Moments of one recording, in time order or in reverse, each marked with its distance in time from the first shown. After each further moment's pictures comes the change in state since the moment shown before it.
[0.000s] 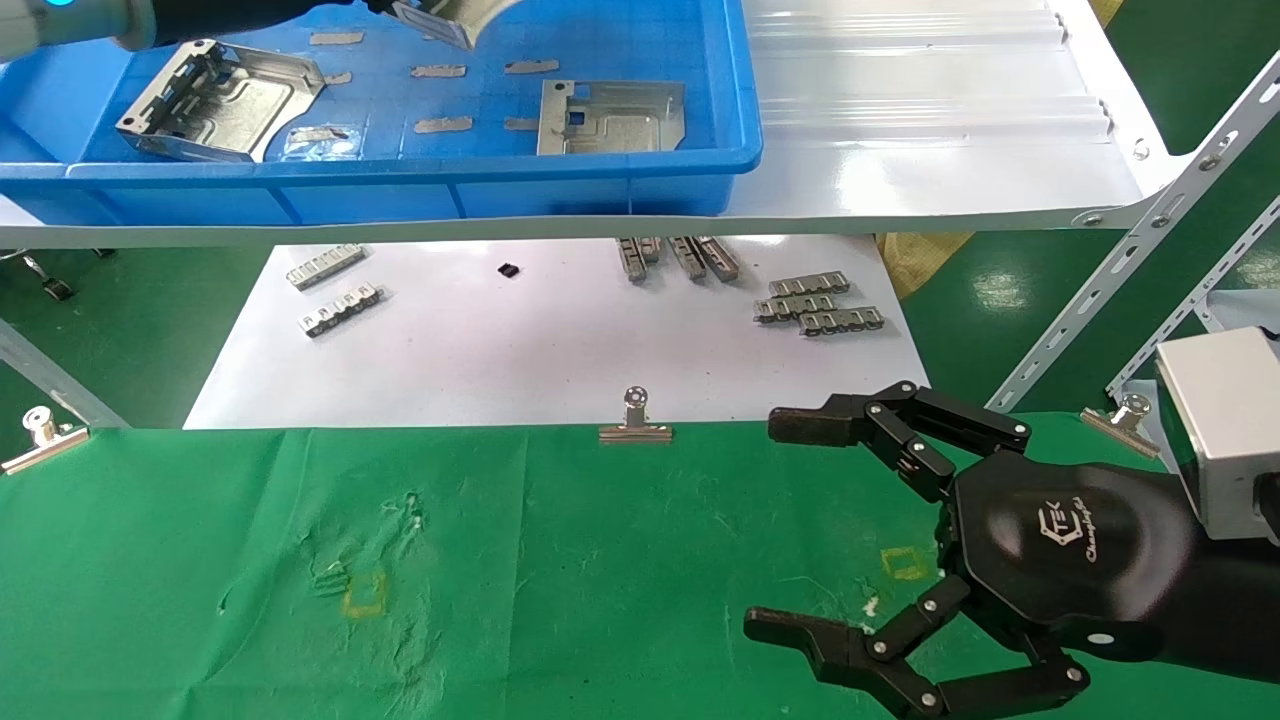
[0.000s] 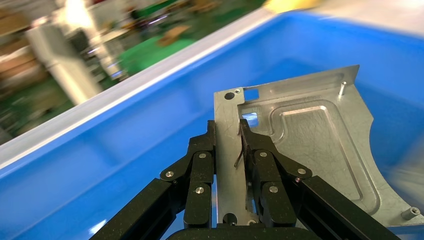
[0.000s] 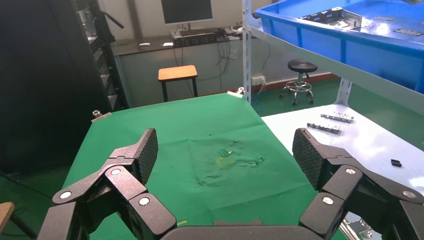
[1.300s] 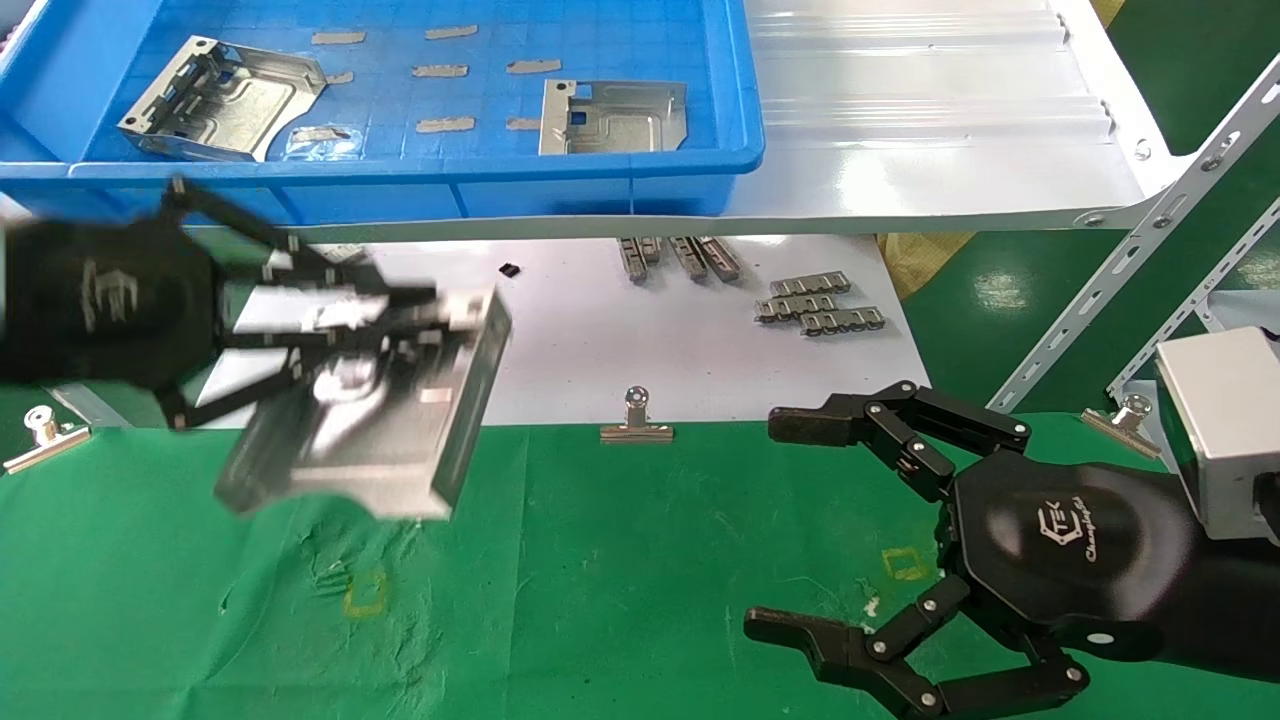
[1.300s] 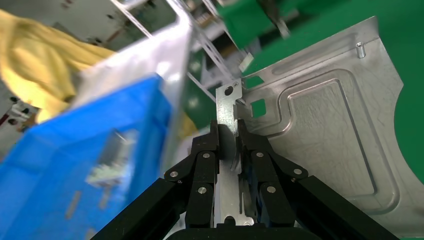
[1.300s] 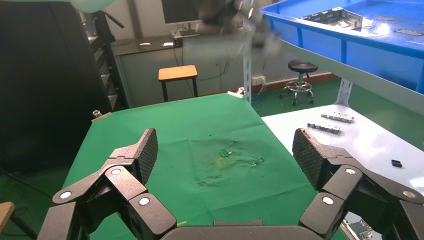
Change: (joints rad) left arm 0.307 -0.515 0.296 -0.732 -0.409 0.595 0.370; right arm 0.000 0.000 0.000 0.000 0.000 0.000 0.000
